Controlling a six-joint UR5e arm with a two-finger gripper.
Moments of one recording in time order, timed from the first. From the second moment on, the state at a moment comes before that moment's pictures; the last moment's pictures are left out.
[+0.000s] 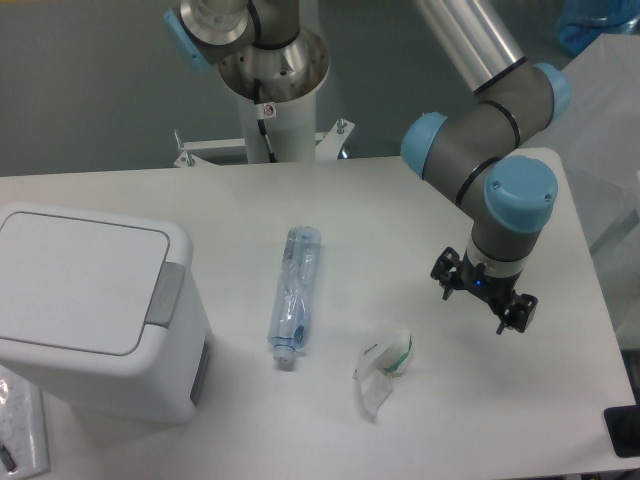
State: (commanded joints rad) arm 2.68 -2.09 -1.49 -1.03 1.55 1.36
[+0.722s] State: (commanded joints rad) arm 2.64 -2.09 -1.45 -1.03 1.48 1.12
